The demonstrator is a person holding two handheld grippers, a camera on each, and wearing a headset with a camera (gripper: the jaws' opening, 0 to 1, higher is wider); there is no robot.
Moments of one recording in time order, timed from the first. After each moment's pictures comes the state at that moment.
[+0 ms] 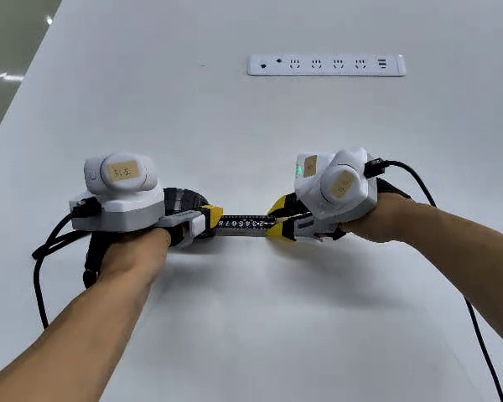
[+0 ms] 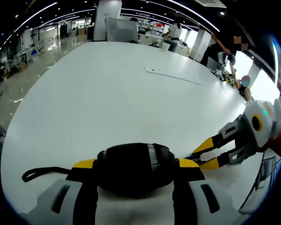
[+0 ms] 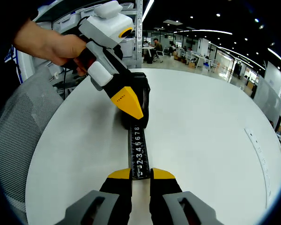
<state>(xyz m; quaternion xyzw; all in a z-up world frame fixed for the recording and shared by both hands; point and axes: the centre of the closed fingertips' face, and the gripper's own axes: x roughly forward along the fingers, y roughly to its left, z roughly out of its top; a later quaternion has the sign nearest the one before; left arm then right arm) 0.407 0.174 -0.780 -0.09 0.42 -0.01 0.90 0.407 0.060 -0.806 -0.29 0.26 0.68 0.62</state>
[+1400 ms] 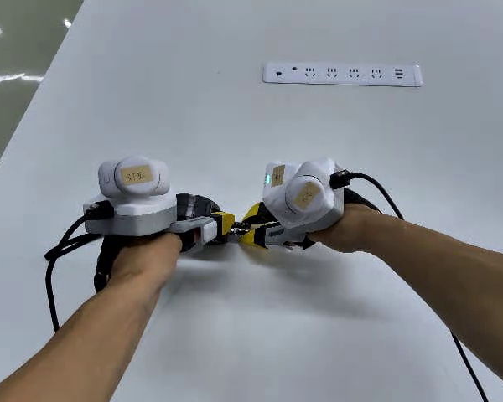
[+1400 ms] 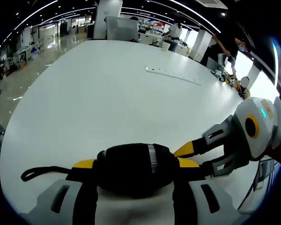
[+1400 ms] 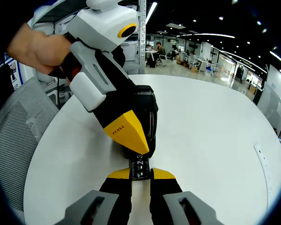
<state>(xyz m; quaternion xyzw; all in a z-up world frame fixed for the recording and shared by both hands) 0.406 0.175 -0.780 -0.10 0.43 -0.02 0.90 0.397 0.115 -0.805 -0.28 0.25 0.69 0.62</state>
